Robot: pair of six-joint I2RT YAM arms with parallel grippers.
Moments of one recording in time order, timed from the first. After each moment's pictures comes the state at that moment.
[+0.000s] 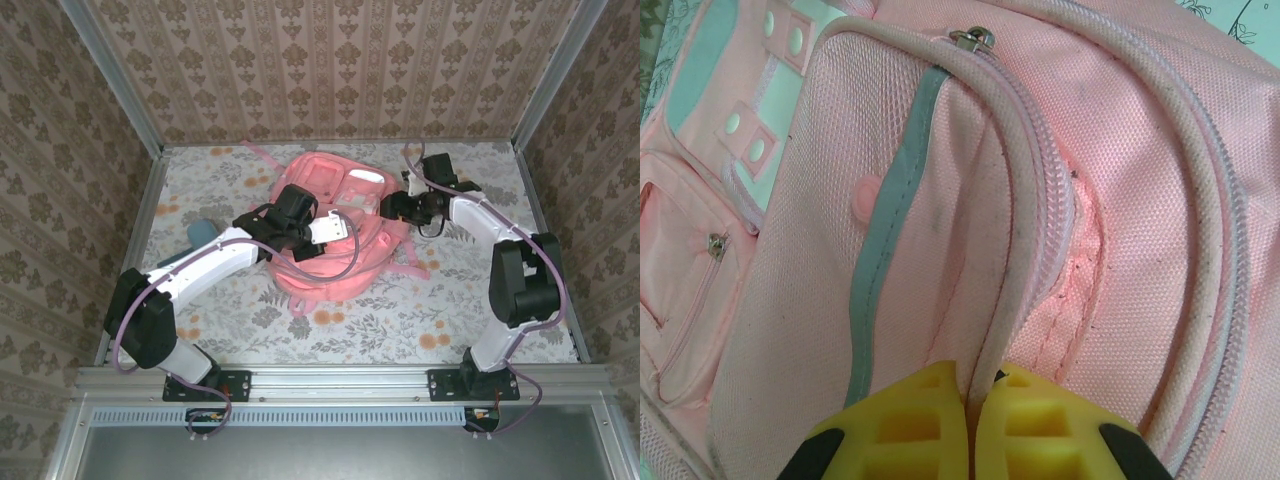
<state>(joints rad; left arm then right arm) -0.75 1.51 1.16 -0.52 0.11 0.72 0.16 1.73 1.27 -0.54 -0.45 0.31</state>
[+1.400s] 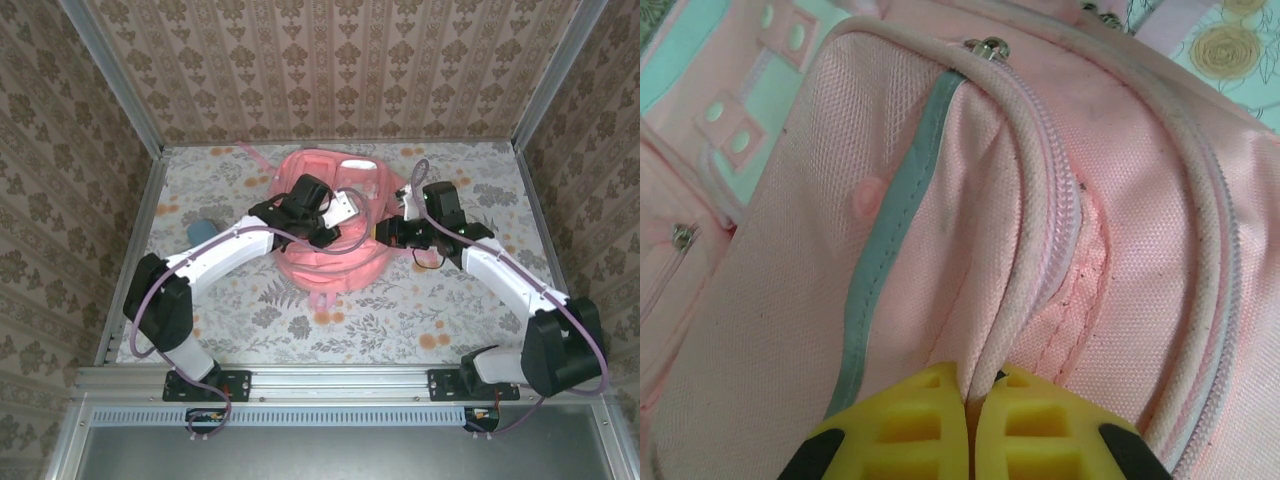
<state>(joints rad) -0.78 1.65 1.31 -0.50 0.08 0.39 0.30 1.30 0.89 -0.28 -0.63 0.48</state>
